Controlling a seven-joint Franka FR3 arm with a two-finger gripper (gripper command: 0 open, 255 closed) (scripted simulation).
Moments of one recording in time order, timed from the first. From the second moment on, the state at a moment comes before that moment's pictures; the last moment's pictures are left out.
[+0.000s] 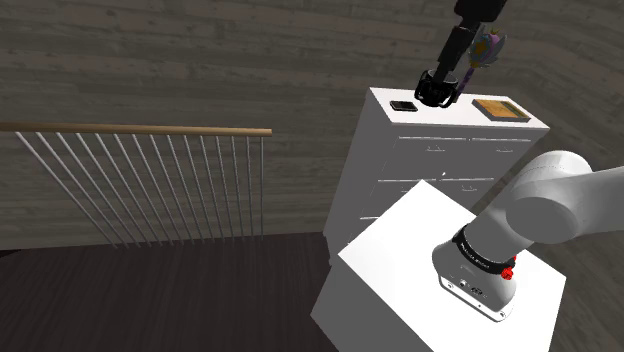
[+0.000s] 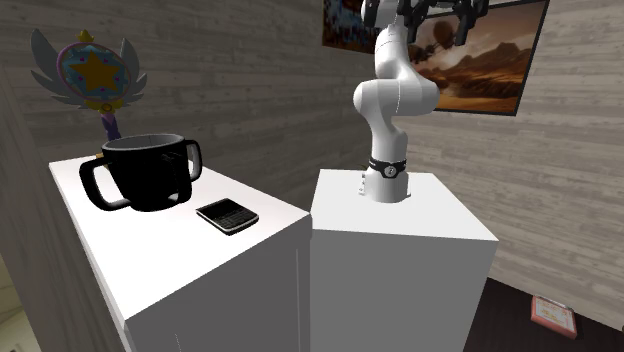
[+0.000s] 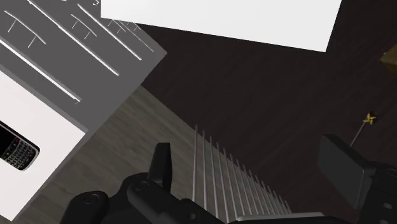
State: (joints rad) arm 0.01 -0.82 0.01 -2.34 -0.03 1.52 -0.17
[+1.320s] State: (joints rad) arm 0.01 -0.45 -0.39 -2.36 -0.20 1.94 -0.74
